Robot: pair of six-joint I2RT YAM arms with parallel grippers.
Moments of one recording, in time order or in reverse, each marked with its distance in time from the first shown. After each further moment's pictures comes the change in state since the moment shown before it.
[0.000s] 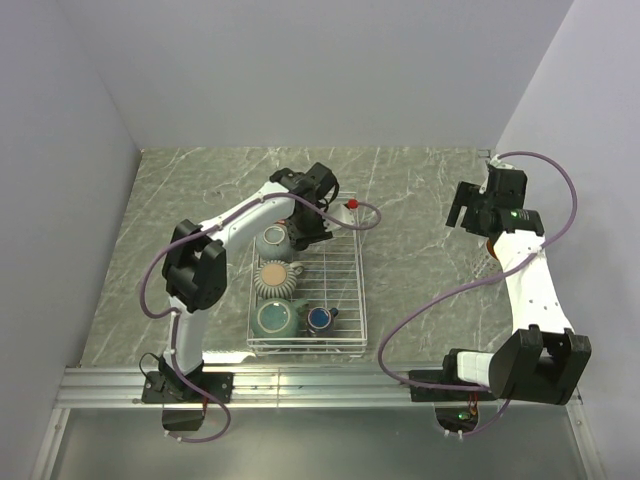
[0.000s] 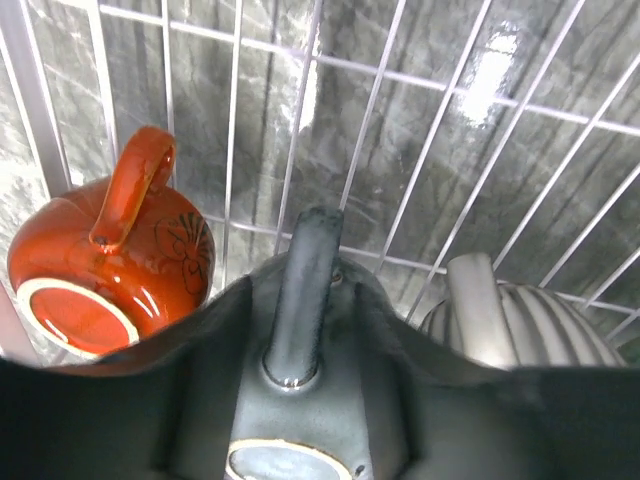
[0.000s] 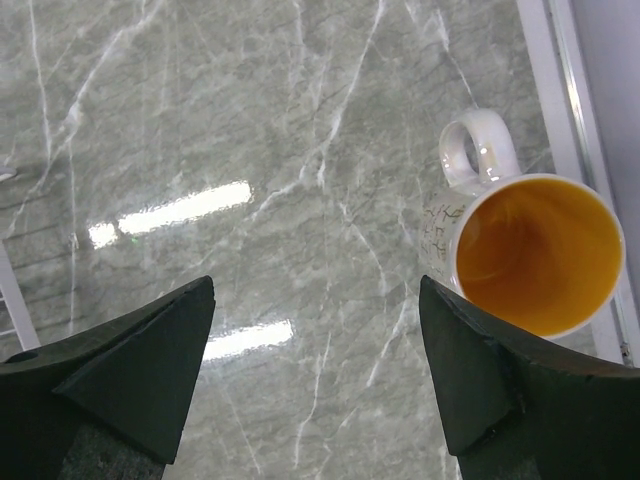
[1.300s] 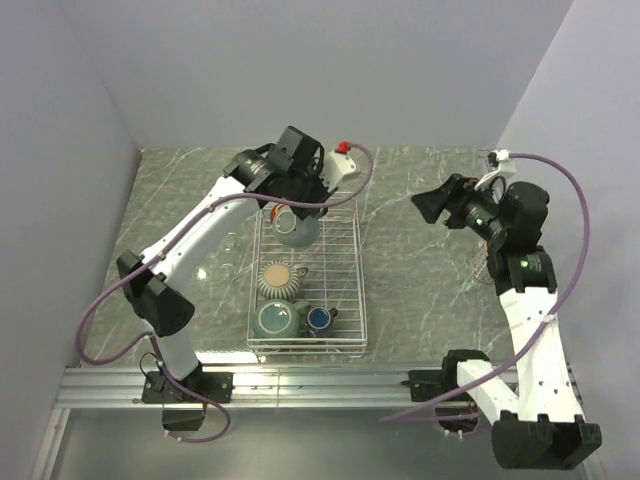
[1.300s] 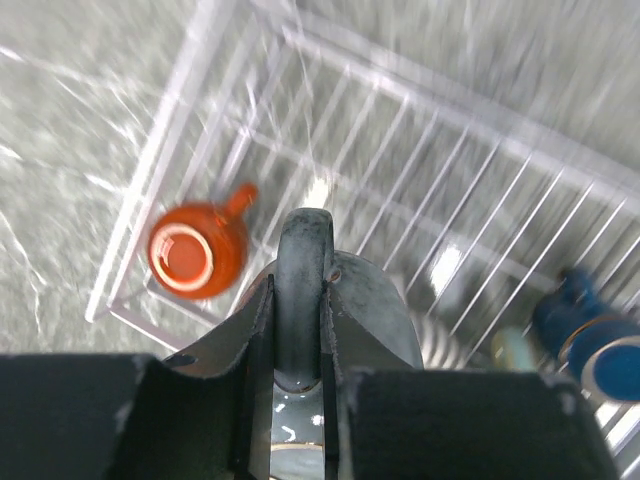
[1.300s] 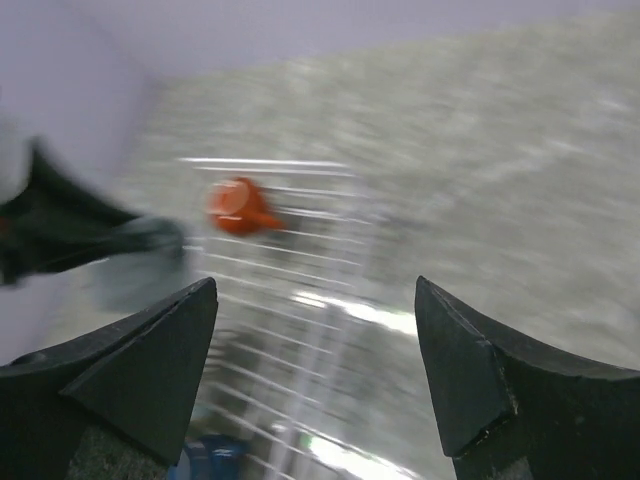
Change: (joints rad) left arm -0.026 -0.248 0.134 0.047 0.112 -0.304; right arm 0.074 -0.330 -0.060 0.244 -0.538 0.195
